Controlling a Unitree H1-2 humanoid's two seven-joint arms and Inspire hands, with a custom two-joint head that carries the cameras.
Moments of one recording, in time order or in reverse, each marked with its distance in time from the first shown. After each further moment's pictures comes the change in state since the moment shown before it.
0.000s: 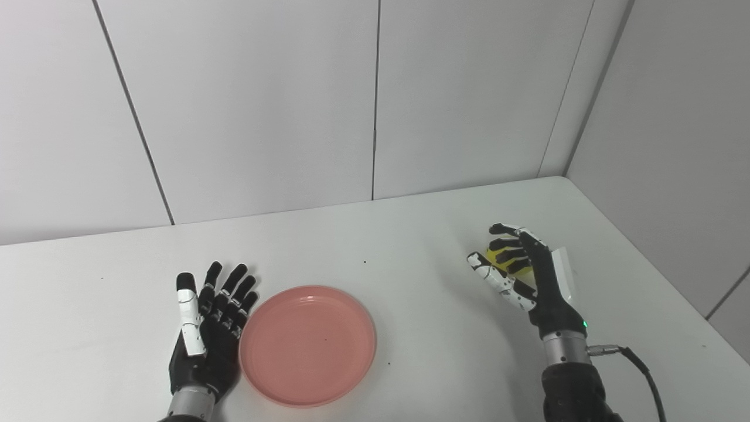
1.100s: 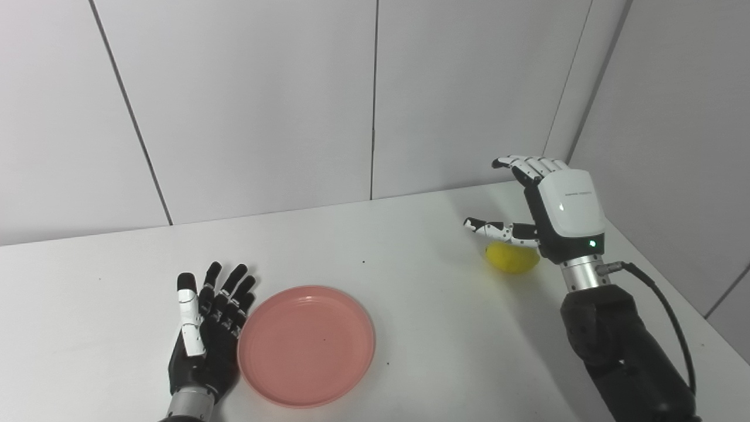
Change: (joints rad) left arm 0.000 -0.002 -0.002 0.001 -0.001 0.002 -0.001; right arm -0.188 -0.273 0.045 0.205 -0.420 -0.096 -0.063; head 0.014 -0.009
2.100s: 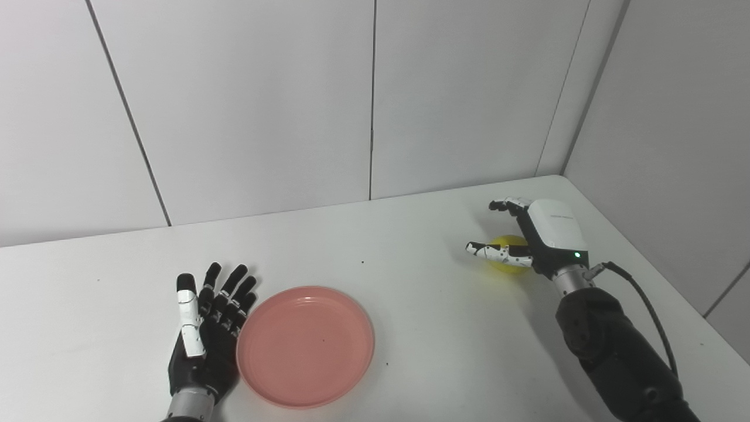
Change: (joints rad) left arm 0.000 -0.004 -0.002 0.001 0.000 0.002 0.002; right arm -0.058 -0.039 0.046 0.243 0.158 0.020 0.146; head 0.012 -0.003
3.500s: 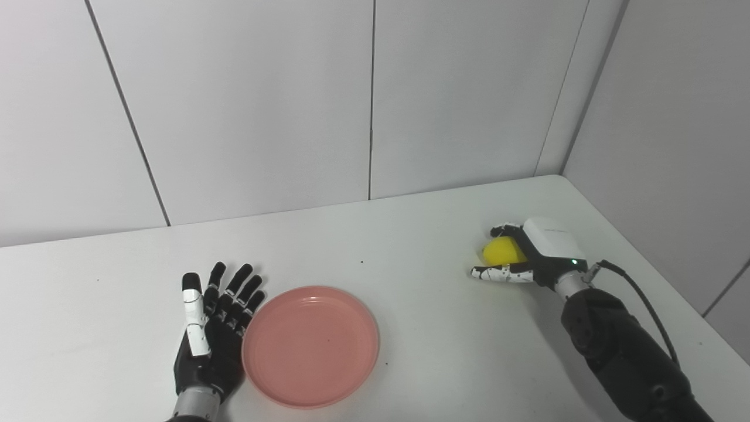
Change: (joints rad) left arm 0.001 -0.018 0.000 0.000 0.000 0.000 0.000; right arm 0.004 -0.031 0.051 0.041 0.002 0.081 0.135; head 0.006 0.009
